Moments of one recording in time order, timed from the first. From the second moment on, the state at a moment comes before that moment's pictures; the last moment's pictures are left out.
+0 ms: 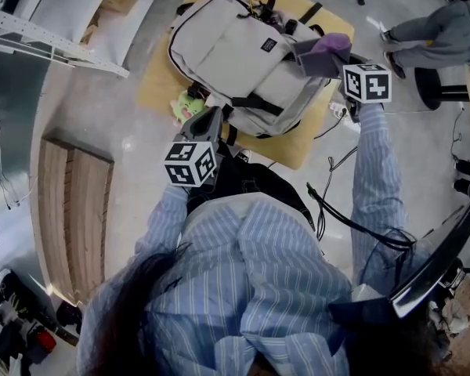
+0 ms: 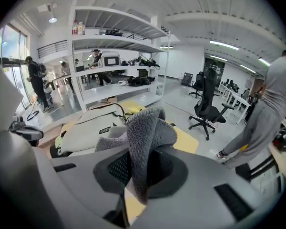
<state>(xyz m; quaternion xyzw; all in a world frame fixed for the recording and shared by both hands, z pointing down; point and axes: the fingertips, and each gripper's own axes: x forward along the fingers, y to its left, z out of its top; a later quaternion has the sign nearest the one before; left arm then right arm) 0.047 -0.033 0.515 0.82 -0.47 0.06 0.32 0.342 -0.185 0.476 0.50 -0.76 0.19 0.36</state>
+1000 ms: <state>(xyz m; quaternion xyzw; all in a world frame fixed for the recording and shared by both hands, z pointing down) 0.053 -0.023 0.520 0.83 -0.45 0.07 0.32 0.263 -0.048 0.422 0.42 -0.85 0.19 0.26</state>
